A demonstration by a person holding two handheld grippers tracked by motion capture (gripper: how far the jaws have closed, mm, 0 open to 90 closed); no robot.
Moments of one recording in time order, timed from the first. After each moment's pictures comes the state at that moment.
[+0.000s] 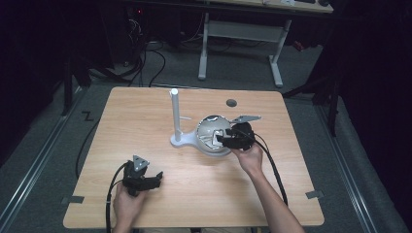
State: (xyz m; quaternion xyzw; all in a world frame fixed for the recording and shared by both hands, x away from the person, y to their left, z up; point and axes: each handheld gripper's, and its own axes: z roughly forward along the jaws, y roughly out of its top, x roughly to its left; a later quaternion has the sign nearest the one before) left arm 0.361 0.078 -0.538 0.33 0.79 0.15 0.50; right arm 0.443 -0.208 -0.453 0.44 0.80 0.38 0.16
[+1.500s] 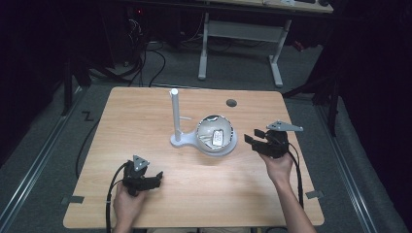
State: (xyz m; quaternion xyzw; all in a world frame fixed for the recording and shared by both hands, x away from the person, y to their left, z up) left arm 0.361 0.077 -0.538 0.33 0.79 0.15 0.50; right arm 0.392 -0.287 -0.428 0.47 0.74 0.43 0.21
